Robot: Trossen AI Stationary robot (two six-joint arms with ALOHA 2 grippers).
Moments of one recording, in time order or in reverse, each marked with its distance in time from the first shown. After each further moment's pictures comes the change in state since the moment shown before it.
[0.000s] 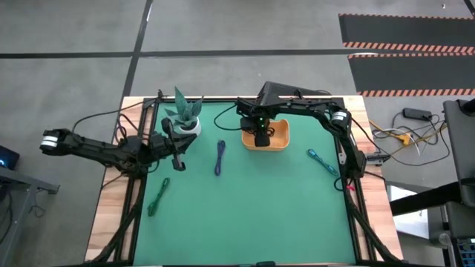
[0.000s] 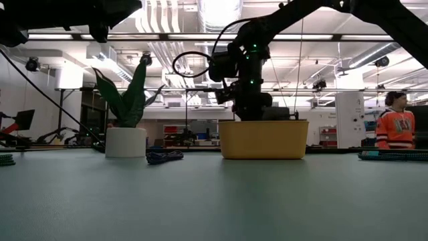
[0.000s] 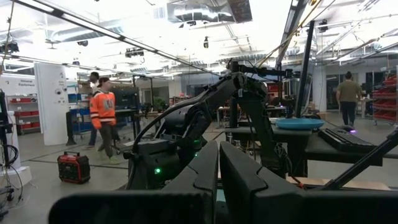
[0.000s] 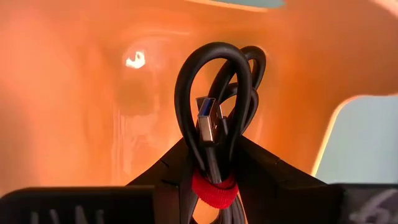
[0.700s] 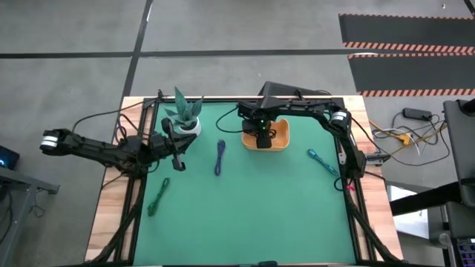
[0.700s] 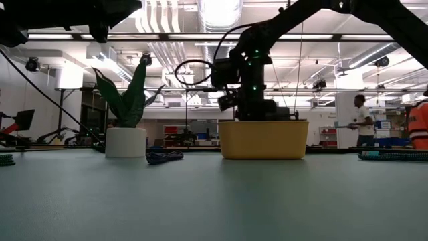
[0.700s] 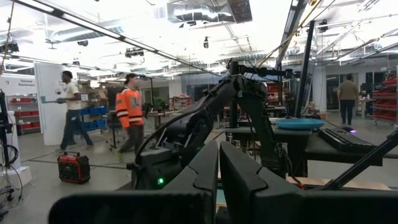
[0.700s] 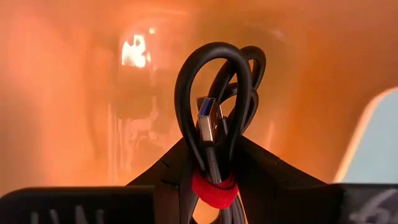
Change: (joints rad) left arm 0.000 0.000 0.000 0.000 0.000 0.000; right arm 0.000 0.000 -0.062 0.034 0.003 -0.004
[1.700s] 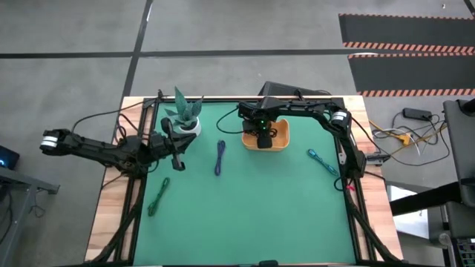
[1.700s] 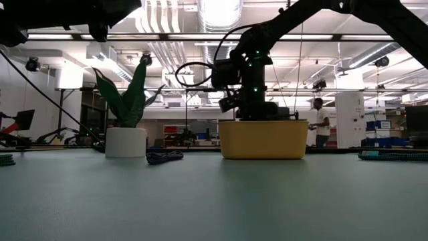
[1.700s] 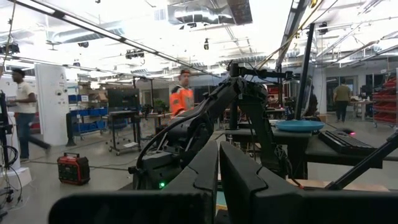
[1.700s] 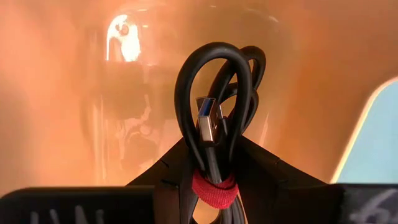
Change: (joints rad) left arm 0.000 -0.007 0.000 0.001 0.000 0.000; right arm -0.001 0.000 -0.011 0.008 0.037 -0.003
